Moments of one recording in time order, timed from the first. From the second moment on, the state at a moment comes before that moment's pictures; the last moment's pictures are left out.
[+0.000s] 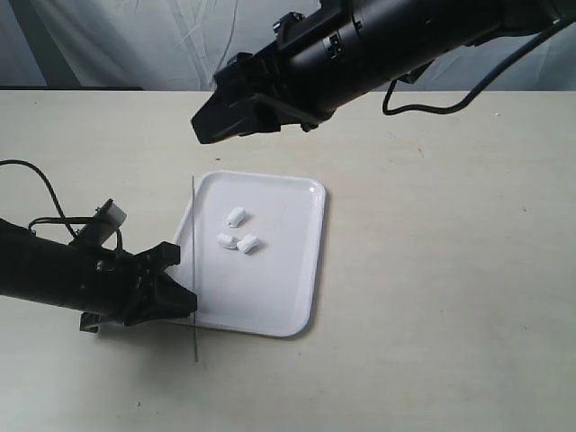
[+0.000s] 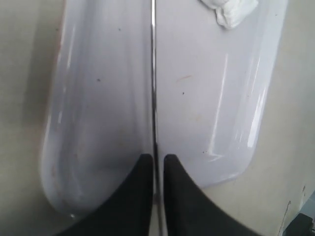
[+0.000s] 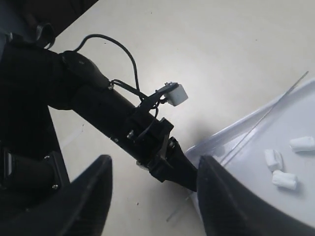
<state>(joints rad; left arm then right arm) -0.13 1.86 -0.55 -1.62 0.76 1.17 0.56 1.62 -1.31 0.98 0.86 -0.75</state>
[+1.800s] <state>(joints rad) -0.13 0.42 -0.48 -0.13 0.58 0.01 0.56 0.80 -0.56 0.05 0.22 0.04</state>
